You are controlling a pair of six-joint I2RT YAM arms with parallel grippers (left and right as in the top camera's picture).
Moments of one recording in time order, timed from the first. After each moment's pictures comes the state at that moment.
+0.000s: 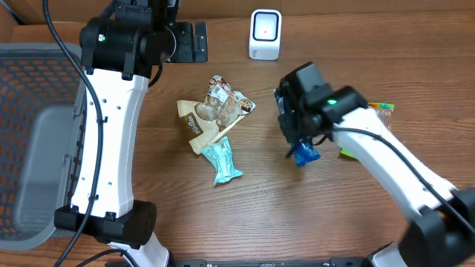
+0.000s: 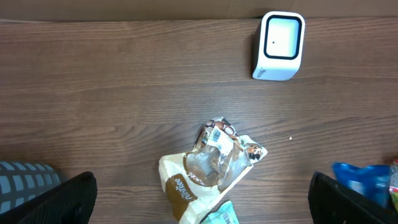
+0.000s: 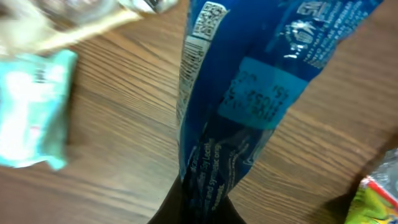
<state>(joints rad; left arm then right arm) -0.20 1.84 2.28 -1.35 -0.05 -0.18 0.51 1.69 1.38 -0.94 -0.02 0.09</state>
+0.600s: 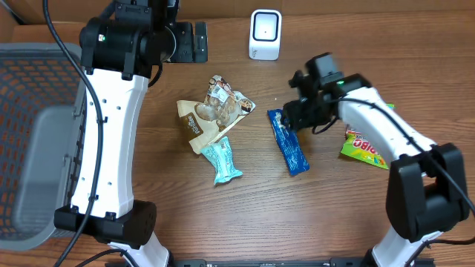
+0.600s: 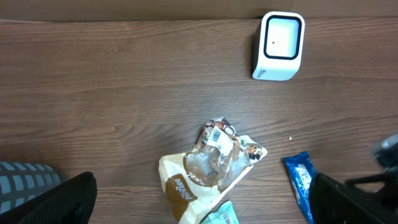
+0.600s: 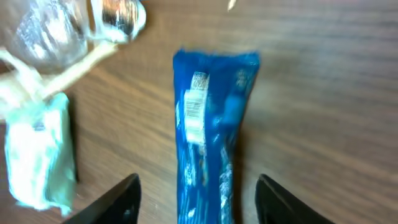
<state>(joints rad) -0.20 1.84 2.28 -1.35 -0.05 -0.18 0.30 1.87 1.37 -0.77 -0.36 0.09</state>
